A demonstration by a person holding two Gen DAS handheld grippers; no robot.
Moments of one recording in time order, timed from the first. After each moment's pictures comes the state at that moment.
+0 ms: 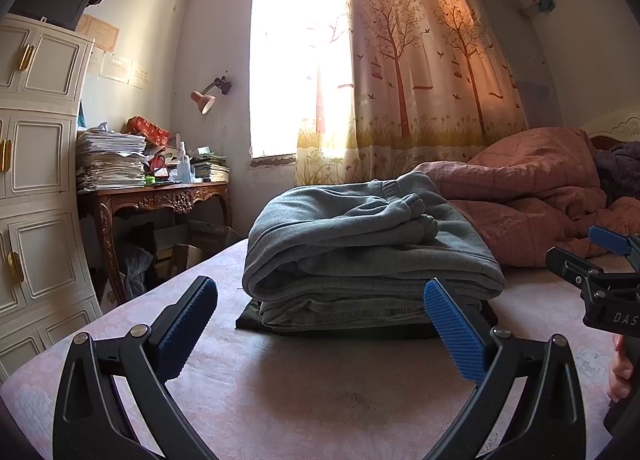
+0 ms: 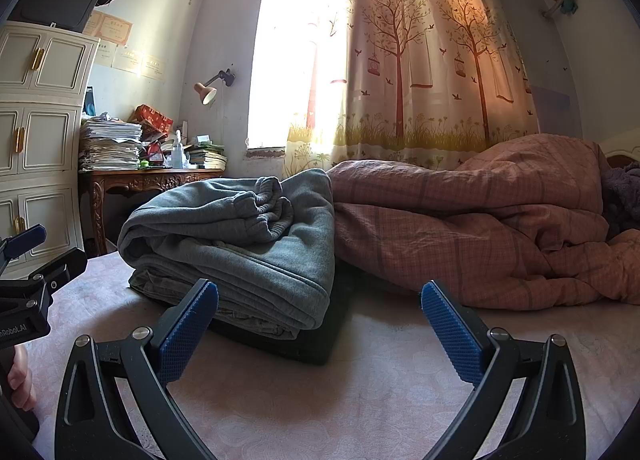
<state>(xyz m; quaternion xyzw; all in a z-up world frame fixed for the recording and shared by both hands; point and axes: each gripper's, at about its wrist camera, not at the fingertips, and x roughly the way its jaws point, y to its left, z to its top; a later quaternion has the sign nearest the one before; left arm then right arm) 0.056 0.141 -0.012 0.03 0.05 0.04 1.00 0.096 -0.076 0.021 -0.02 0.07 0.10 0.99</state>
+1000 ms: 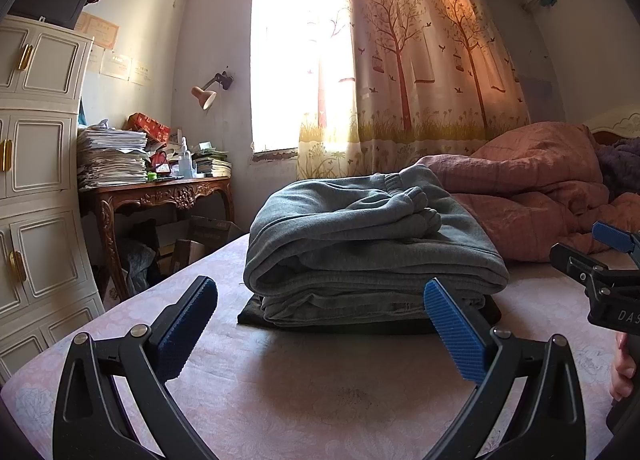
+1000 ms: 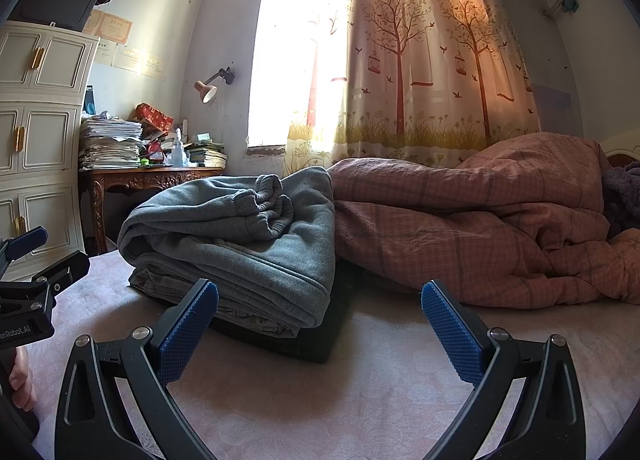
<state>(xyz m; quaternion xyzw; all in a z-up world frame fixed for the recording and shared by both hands) 0.058 0.142 -0.014 0.03 0.06 0.05 1.00 0.096 -0.075 0.020 -0.02 0.07 0.10 0.99</state>
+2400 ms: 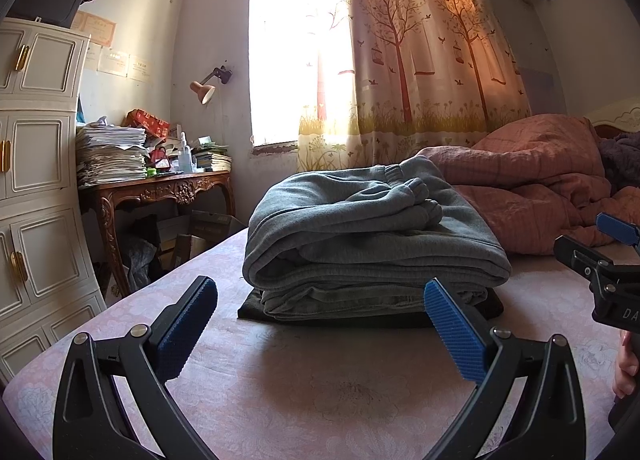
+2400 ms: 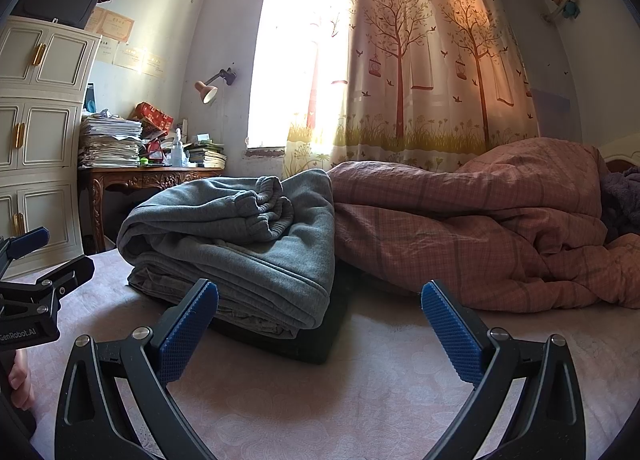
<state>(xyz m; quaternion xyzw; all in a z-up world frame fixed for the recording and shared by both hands) 0.063 0.141 -0.019 0.03 0.08 0.05 1.00 0.096 -0.076 0.020 -0.02 0.07 0.10 0.99</state>
